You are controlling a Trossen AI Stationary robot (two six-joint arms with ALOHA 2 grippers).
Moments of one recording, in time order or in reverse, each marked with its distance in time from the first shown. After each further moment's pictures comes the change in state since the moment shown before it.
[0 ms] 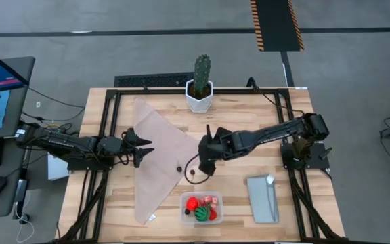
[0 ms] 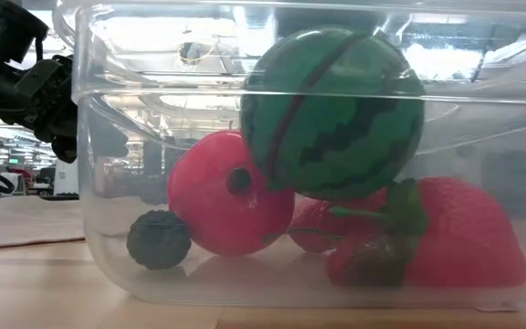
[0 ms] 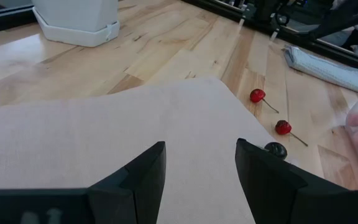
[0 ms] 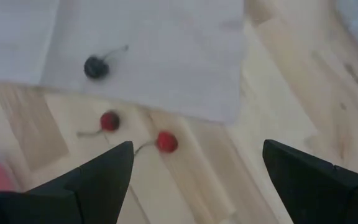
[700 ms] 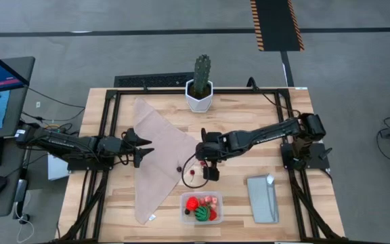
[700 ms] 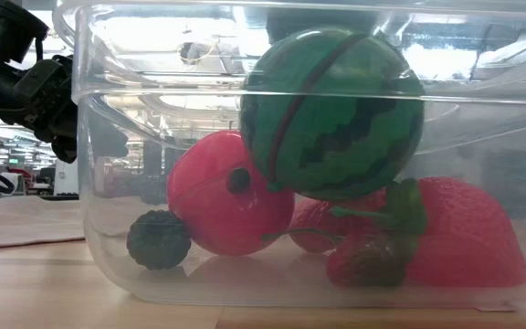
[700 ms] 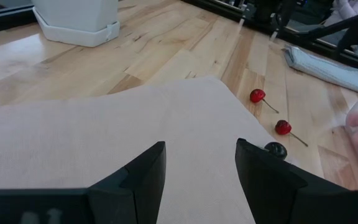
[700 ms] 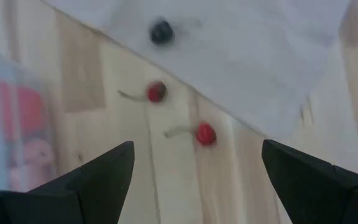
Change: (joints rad) left arm 0.000 0.000 0.000 0.000 0.000 0.000; right arm -0.024 0.033 -0.011 0.075 -0.208 -0.345
